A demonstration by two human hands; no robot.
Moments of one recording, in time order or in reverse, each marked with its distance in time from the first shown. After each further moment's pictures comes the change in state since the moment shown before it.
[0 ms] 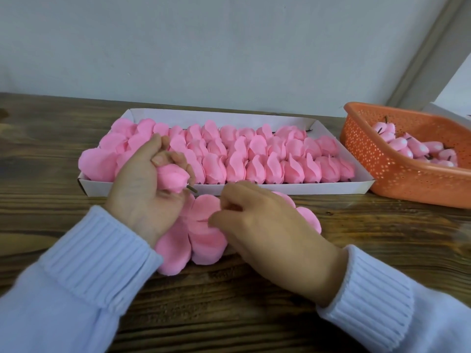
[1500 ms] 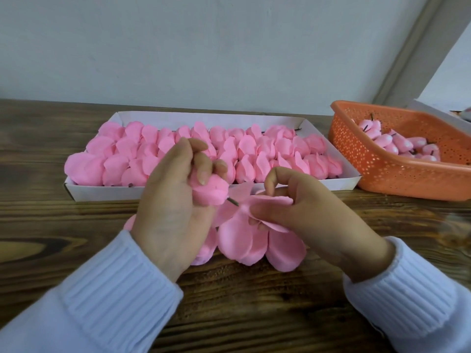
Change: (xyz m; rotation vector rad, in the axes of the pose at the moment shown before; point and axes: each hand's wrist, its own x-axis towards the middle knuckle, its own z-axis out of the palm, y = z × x) left_hand -0.028 -0.038 0.008 0.147 -0.376 0.116; right_hand -0.028 0.036 -0.016 1.208 0.090 0.628
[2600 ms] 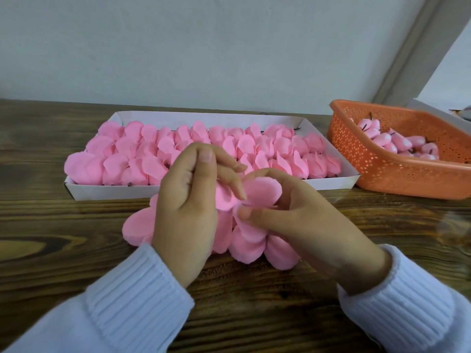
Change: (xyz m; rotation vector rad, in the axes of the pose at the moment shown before) left_hand -0.017 -0.013 -0.008 0.738 -0.176 0.509; right_hand -0.005 0.006 0.012 0.224 -0.055 -0.029
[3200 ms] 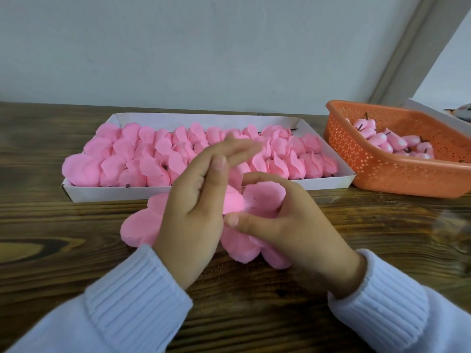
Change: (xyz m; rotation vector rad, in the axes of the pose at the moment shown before) left_hand -0.002 0.004 0.002 0.063 -0.152 0.011; right_hand -0.001 0.003 0.011 -0.237 0.135 -0.198
